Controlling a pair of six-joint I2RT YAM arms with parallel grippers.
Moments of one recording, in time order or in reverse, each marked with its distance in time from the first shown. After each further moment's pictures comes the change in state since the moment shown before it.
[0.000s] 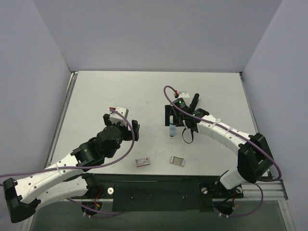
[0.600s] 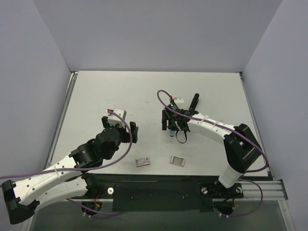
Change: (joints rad) left arm -0.001 -0.034 -0.016 -0.058 0.002 -0.048; right arm 0.027 0.168 0.017 -0.002 0.001 0.095
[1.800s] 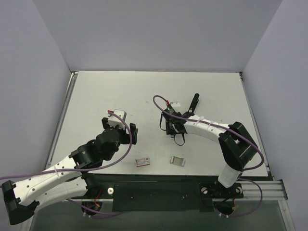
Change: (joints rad) left arm 0.000 -0.011 -0.024 -0.016 0.006 -0.008; right arm 0.027 0.057 -0.019 0.017 -0.001 -0.018
